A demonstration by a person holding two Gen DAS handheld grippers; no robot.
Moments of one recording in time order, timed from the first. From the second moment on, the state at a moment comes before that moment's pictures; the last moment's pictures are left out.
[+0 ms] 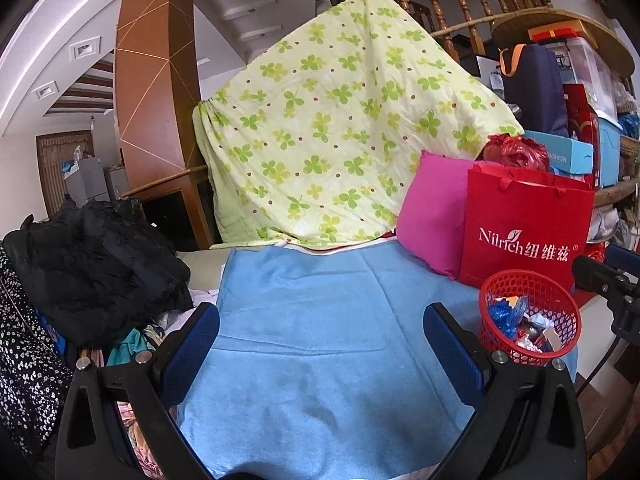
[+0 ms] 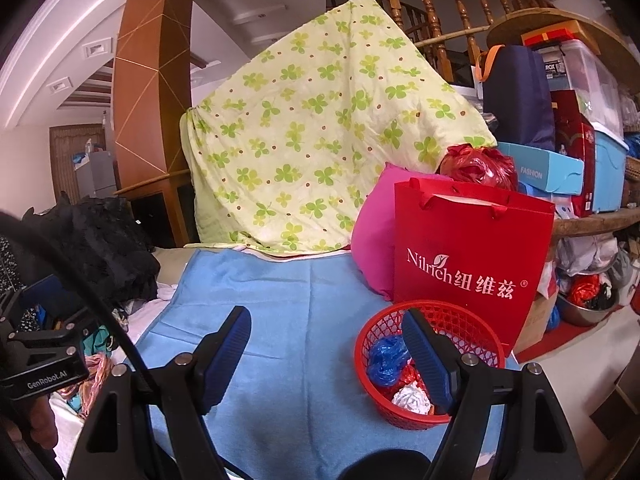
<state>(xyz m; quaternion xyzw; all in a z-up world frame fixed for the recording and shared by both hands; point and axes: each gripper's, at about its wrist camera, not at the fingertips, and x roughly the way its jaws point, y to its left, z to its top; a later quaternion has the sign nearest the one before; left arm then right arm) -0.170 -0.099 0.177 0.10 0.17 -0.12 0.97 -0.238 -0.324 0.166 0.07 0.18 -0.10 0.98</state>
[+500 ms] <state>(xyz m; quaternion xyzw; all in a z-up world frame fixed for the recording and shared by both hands) -0.174 -0.094 0.184 0.09 0.18 -0.14 0.97 -0.244 -0.315 0.177 0.07 0.17 -0.09 0.98</state>
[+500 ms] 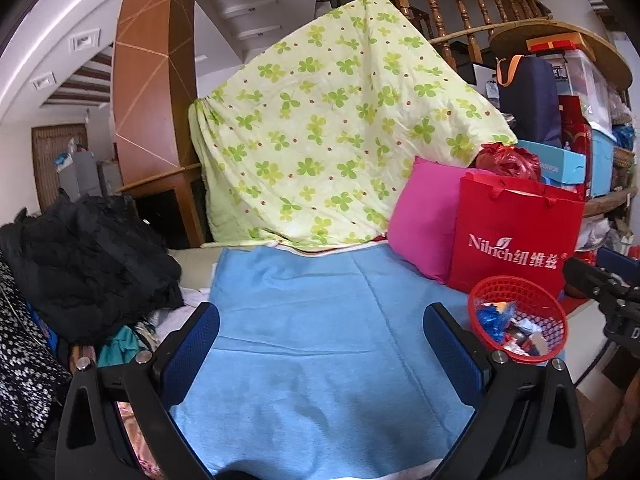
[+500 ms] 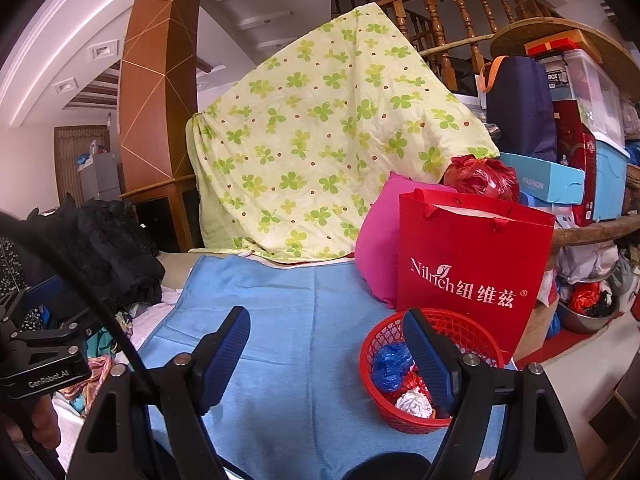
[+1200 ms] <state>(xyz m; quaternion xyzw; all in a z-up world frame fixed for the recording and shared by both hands) -0.162 -0.076 0.179 0.01 0.20 -0.12 0.97 -0.238 -0.313 0.175 0.06 0.17 -0.09 0.98</state>
